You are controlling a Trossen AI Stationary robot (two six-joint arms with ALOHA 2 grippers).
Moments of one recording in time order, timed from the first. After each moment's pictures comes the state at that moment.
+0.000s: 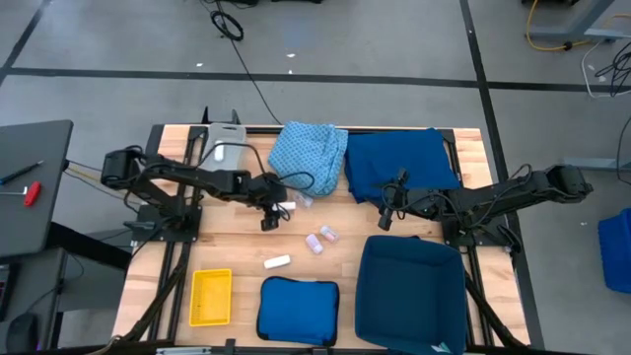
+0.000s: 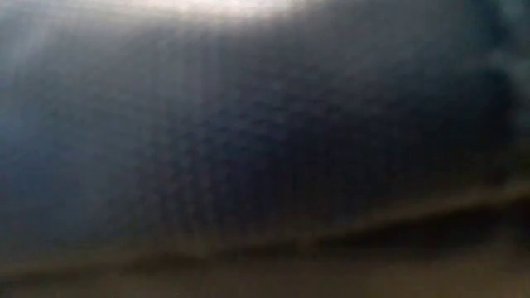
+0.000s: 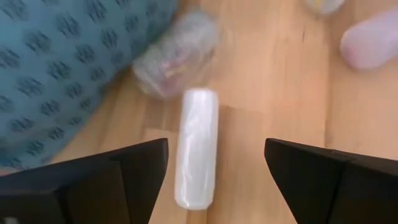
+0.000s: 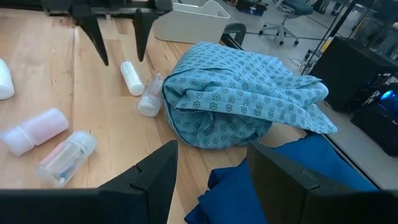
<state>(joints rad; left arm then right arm) 0.13 1.45 0.67 -0.16 -0.10 0.01 0.07 1.00 0.38 0.19 0.49 -0.02</state>
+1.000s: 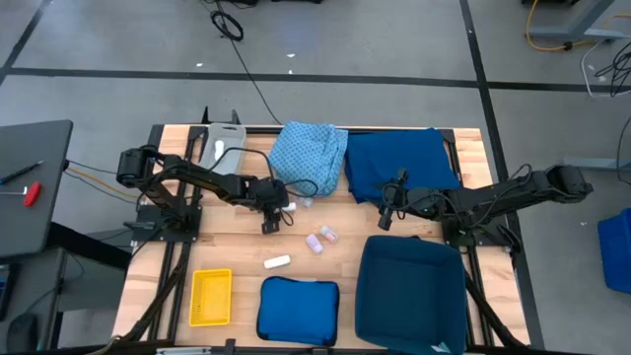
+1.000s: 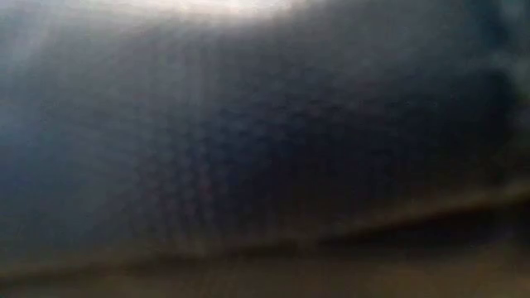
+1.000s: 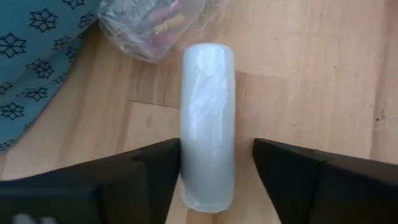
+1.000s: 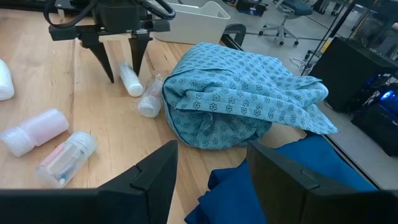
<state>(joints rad) 0.12 1.58 0.67 -0.15 -0.13 0.02 0.07 1.00 0.38 0.19 0.49 -0.02</state>
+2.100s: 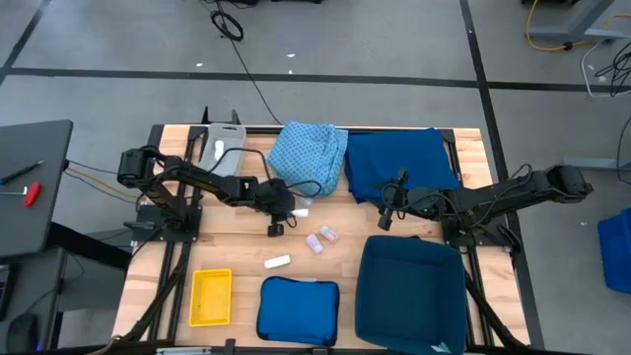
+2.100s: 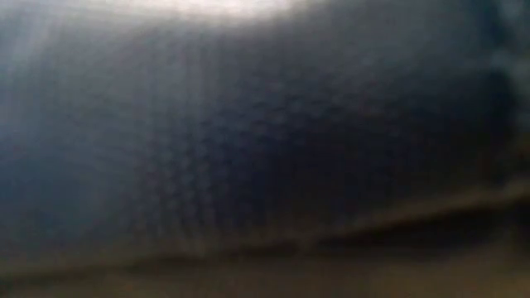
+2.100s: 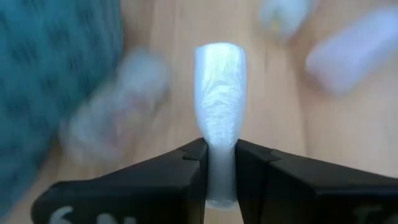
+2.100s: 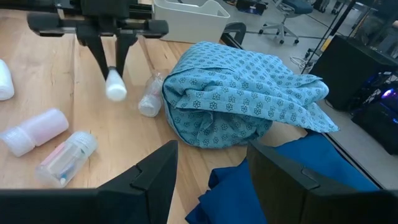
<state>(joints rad) 0.10 1.58 0.65 0.12 -0.01 0.11 0.07 1.00 0.38 0.18 0.49 -0.02</state>
